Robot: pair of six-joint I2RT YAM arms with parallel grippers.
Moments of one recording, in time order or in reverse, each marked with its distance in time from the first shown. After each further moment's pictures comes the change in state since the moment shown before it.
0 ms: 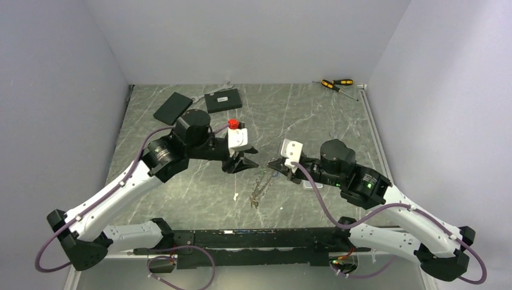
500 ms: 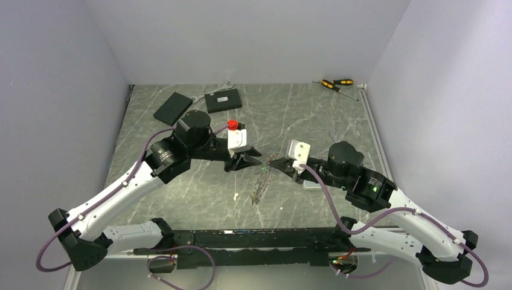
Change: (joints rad) left arm 0.000 -0.025 -0.041 0.095 0.037 -0.016; right arm 0.000 -0.058 -0.019 0.053 -0.017 0.001
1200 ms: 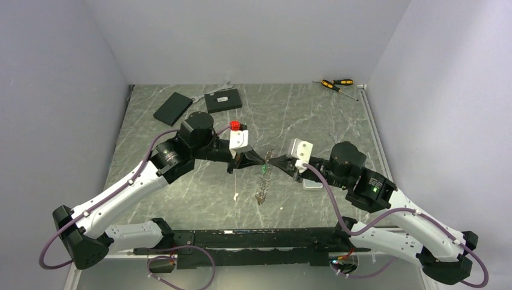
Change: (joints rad) left arm 0.000 0.022 -0.047 0.093 0.073 -0.049; right arm -0.001 -0.003 -0.002 0.050 -0.012 0.005
